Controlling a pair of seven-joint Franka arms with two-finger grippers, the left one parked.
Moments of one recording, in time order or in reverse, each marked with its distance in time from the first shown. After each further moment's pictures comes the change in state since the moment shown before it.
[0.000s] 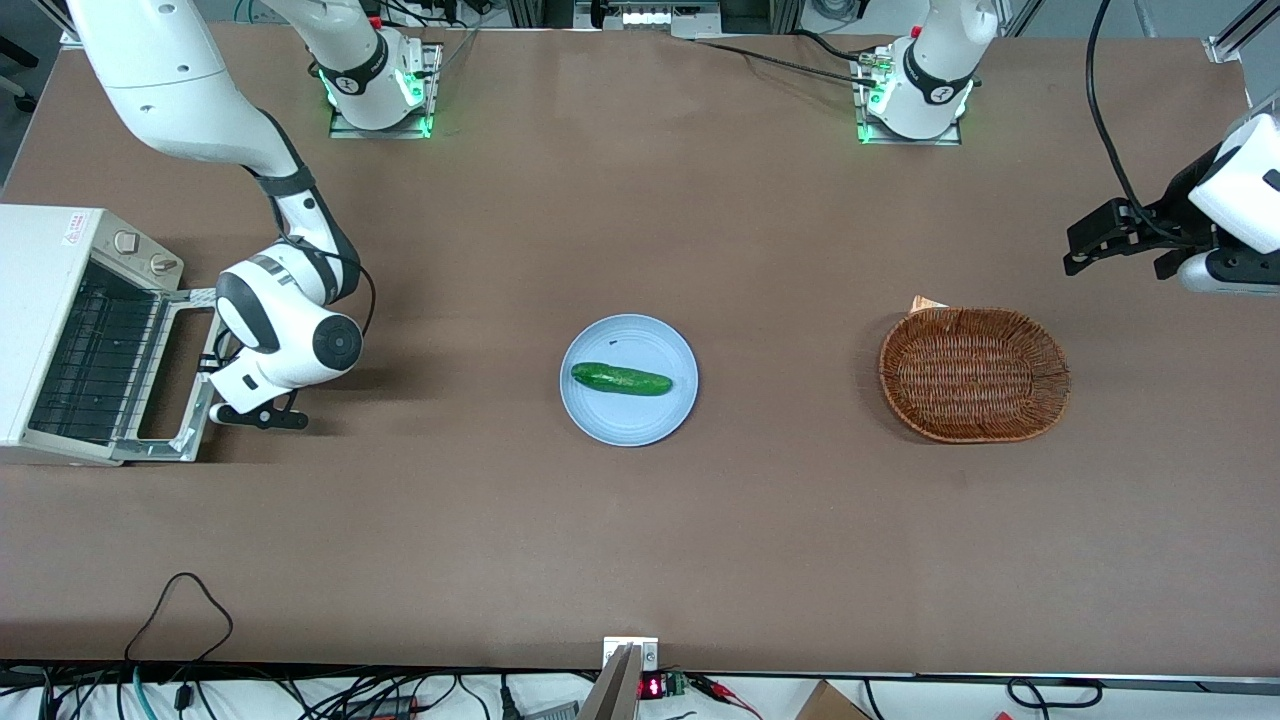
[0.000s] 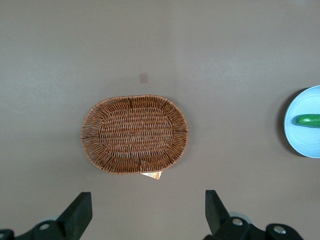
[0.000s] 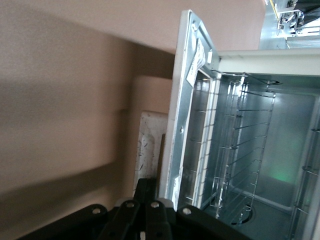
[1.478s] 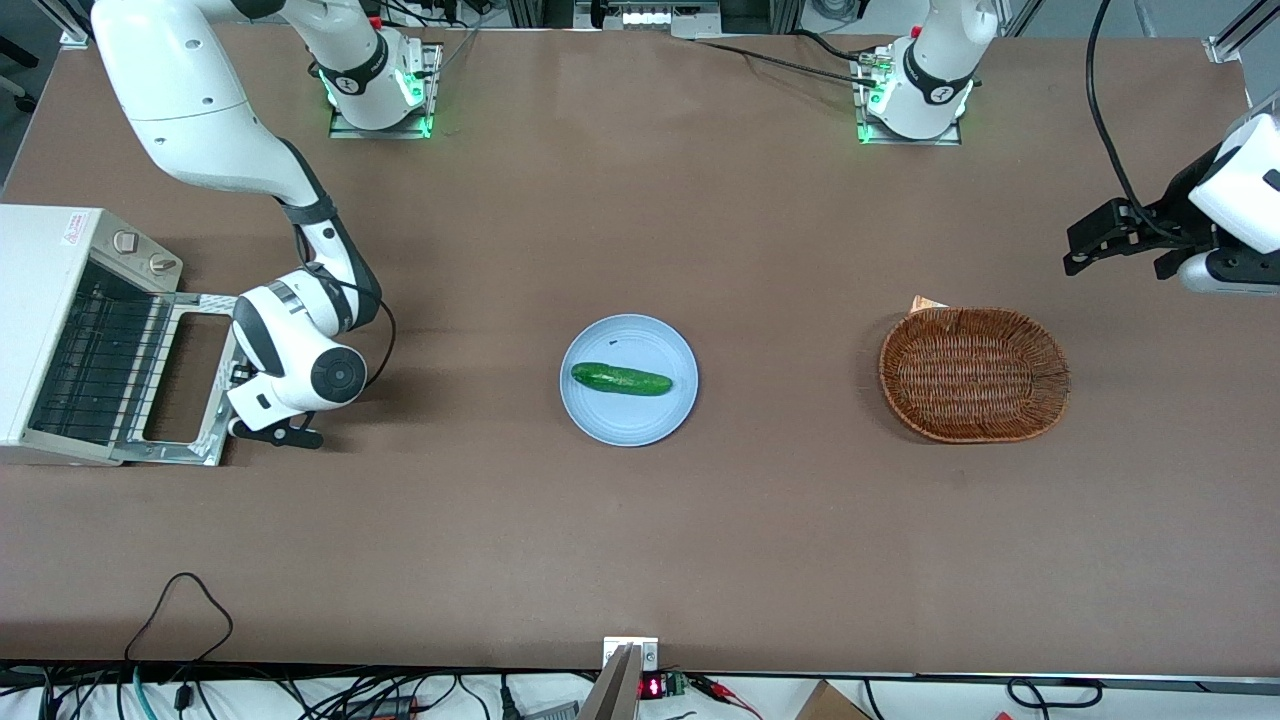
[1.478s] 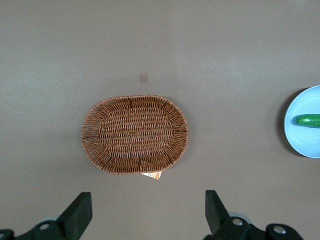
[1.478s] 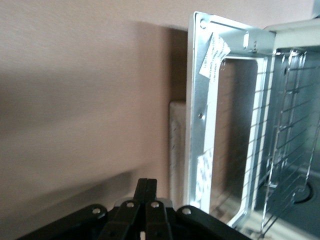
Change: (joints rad) arm 0.044 0.079 -0.012 0.151 0.307 -0.024 -0.011
